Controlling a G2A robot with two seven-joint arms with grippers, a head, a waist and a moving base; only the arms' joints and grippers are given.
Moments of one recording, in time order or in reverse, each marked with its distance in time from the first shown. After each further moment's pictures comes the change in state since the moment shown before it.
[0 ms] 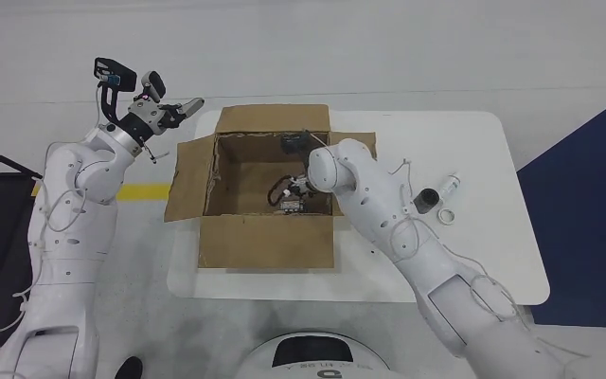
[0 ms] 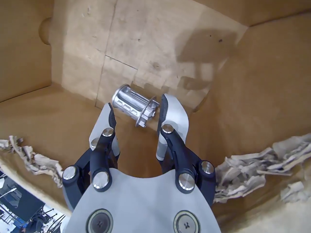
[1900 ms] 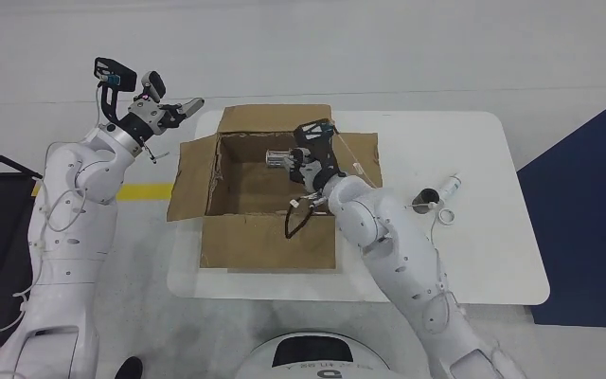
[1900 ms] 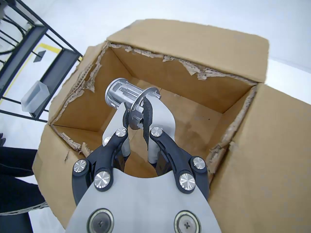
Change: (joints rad) left arm 0.000 0.000 0.000 0.000 0.000 0.000 0.000; right arm -0.469 0.075 0.218 -0.624 -0.158 -0.204 -0.584
